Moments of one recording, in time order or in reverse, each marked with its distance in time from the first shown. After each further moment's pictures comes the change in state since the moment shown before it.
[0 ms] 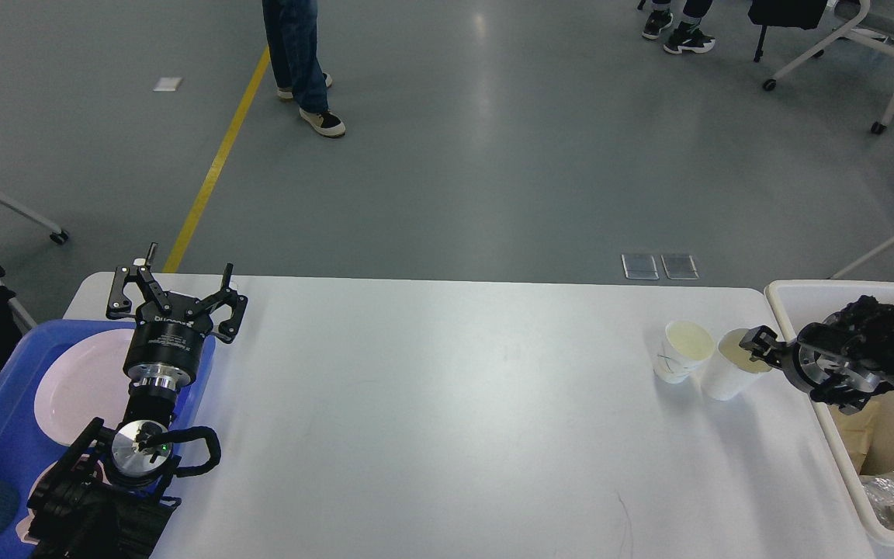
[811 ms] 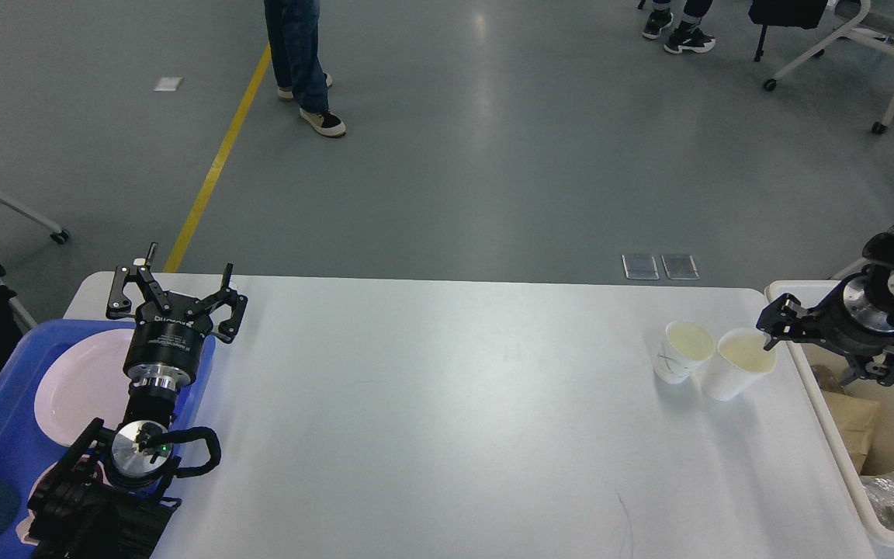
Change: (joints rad) left arm 0.001 0.000 0.000 0.000 0.000 0.000 0.000; right arm 0.238 -0.061 -0.182 0.098 -0.003 0.386 0.007
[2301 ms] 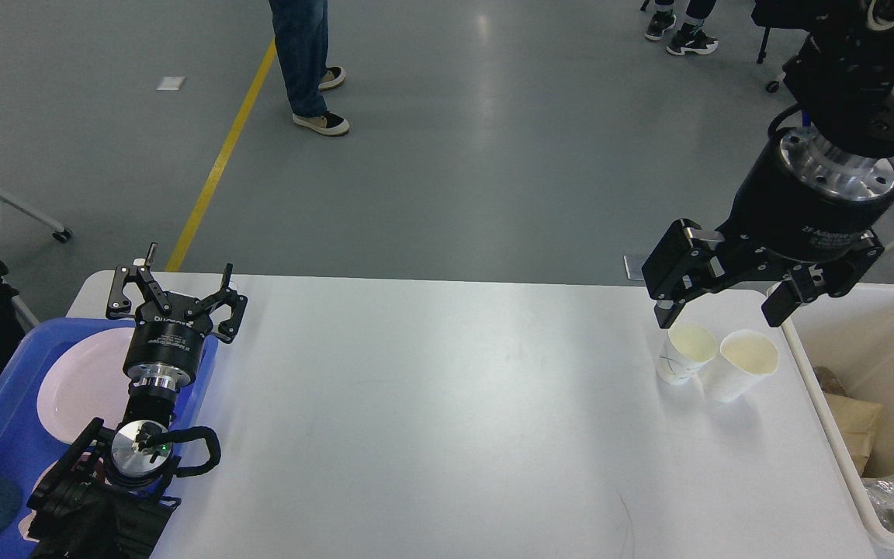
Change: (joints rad) left arm 0.000 0.000 0.000 0.000 0.000 0.000 -0.001; right arm 1.141 0.113 -0.092 0.873 0.001 0.424 -0.009
